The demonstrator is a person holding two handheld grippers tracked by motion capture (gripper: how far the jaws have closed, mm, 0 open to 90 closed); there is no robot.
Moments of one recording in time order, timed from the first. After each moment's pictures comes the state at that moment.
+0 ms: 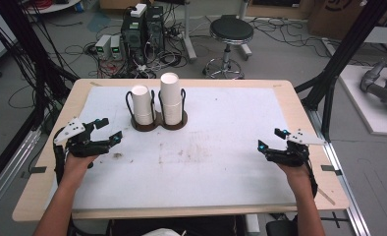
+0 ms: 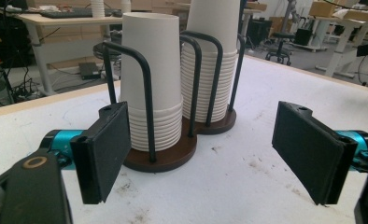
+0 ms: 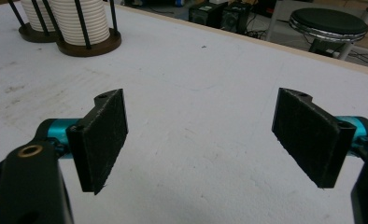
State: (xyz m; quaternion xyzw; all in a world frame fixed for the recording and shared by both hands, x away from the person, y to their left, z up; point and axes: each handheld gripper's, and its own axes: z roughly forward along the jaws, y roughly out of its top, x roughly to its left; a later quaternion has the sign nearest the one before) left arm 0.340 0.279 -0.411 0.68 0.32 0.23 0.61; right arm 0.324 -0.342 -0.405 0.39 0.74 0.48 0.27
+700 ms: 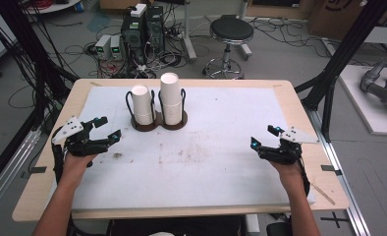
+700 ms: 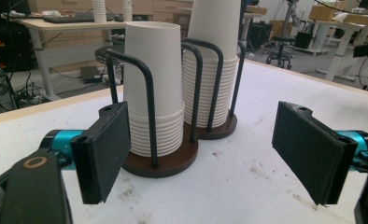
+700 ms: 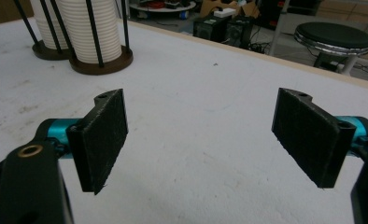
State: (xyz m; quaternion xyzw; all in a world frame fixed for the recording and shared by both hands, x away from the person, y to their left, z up) left arm 0.339 0.280 -0.407 0.68 0.32 0.24 0.61; right arm 0.327 -0.319 -0.400 0.38 0.73 0.50 0.28
